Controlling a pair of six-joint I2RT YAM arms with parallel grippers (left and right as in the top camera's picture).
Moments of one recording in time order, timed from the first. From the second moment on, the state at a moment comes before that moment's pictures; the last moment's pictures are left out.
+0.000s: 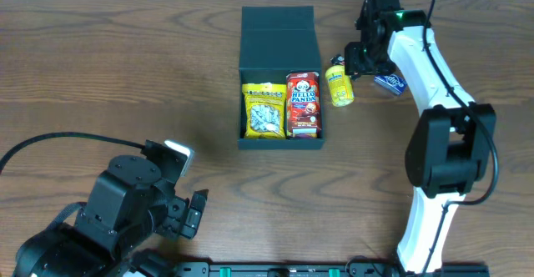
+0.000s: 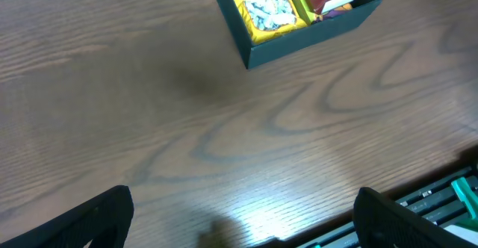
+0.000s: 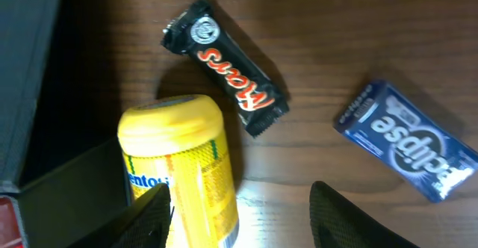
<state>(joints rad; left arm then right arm) -0.54 0.78 1.24 -1.39 -0.03 -0.12 0.12 2.17 1.85 -1.01 -0.04 0.13</state>
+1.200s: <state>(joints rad) -0.54 0.78 1.24 -1.39 -0.03 -0.12 0.19 2.29 1.85 -0.99 -0.08 0.01</state>
